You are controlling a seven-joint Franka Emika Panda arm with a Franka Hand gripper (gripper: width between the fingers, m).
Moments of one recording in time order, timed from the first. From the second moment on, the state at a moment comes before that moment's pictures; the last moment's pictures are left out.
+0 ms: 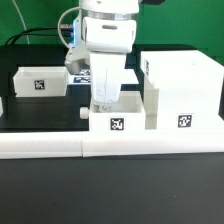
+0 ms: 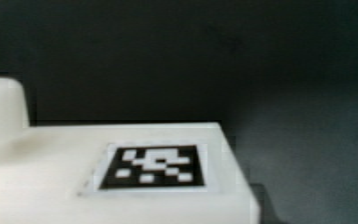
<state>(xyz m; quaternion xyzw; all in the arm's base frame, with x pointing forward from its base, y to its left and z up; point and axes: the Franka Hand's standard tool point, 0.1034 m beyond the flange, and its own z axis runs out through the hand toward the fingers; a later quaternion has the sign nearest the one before) 0.549 -0.013 0.018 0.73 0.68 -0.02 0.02</state>
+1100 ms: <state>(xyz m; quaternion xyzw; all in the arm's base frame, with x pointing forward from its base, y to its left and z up) 0.548 0.000 0.015 0.73 0.69 -0.02 0.02</state>
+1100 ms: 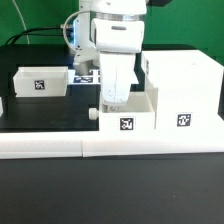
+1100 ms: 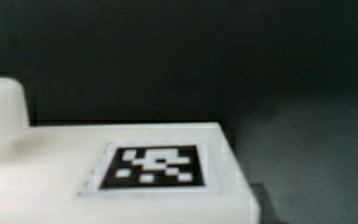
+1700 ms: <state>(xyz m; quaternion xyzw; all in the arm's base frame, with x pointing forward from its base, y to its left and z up) 0.546 0.002 0.014 0.73 0.68 -0.02 0.02</state>
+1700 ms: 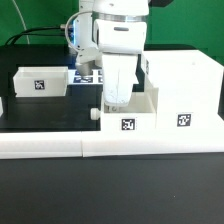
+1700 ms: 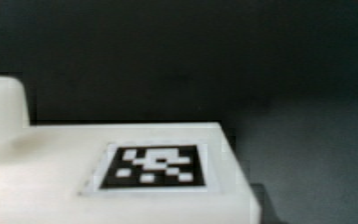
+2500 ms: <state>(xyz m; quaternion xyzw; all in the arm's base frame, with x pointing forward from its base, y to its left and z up) 0.543 0.005 0.012 0.72 0.69 -0.02 0.02</state>
